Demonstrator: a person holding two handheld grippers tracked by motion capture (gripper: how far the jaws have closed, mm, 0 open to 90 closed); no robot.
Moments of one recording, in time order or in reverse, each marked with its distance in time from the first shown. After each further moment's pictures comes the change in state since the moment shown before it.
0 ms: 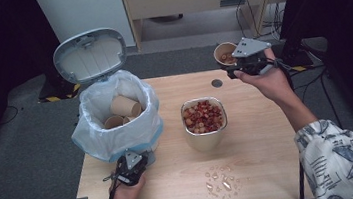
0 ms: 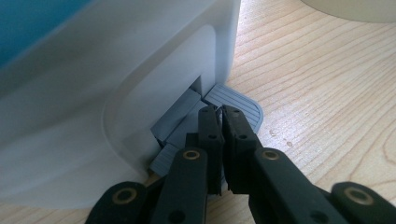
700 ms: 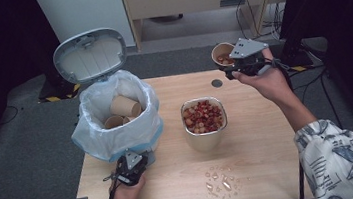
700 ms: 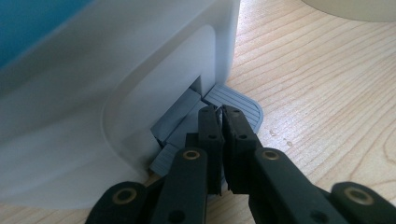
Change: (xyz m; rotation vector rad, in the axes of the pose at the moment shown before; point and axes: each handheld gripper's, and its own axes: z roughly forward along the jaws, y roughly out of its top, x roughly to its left) left arm 0.000 0.000 0.000 0.005 0.001 0.008; right arm 0.005 0.007 0.000 -0.003 0.012 -0.032
